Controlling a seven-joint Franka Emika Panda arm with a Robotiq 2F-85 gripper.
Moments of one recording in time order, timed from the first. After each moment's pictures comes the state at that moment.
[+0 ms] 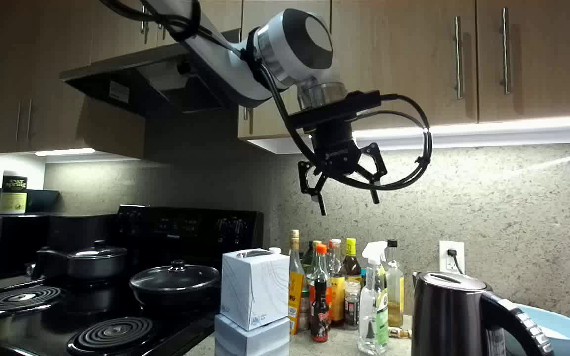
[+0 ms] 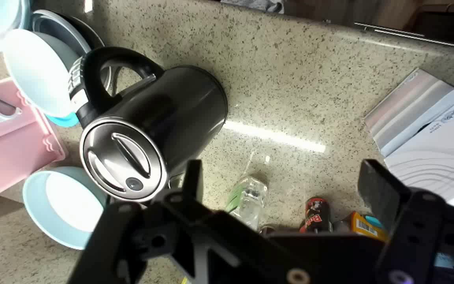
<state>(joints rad) -0.13 -0.39 -0.24 -2.23 -0.30 2.05 -0.43</state>
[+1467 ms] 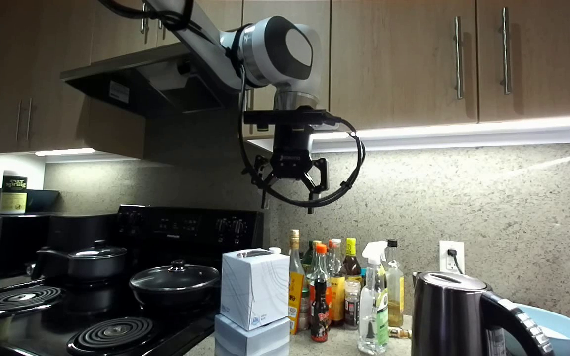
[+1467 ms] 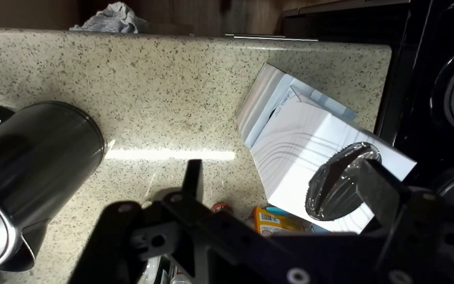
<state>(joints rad) -0.07 -0.37 -0.19 -2.17 -0.01 1.82 -0.29</state>
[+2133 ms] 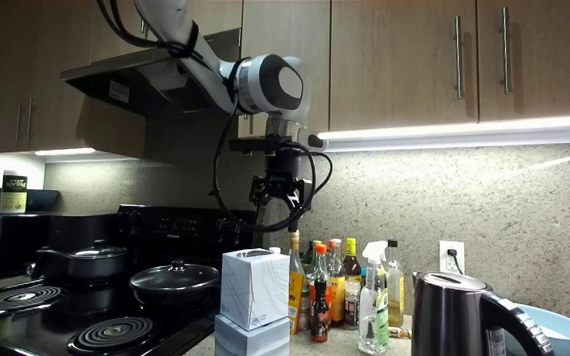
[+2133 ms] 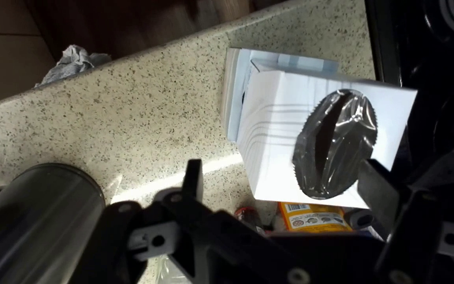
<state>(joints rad) -0.07 -0.26 -0.12 -2.17 0.06 1.91 0.13</state>
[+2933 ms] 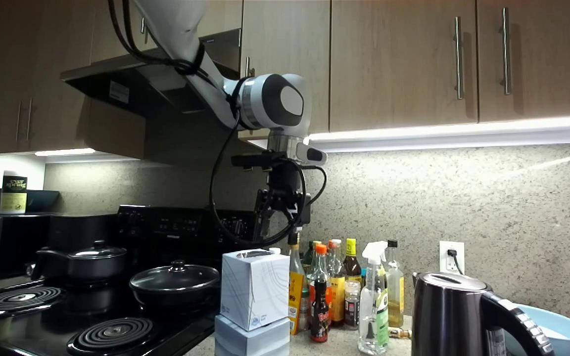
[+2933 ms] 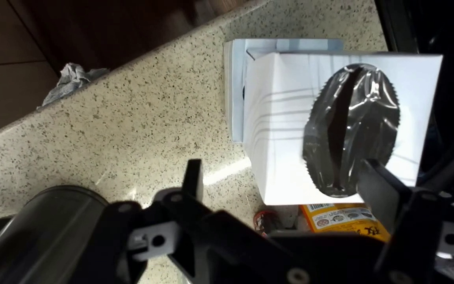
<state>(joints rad) -0.08 -0.20 -0.10 -2.17 0.06 1.96 0.24</state>
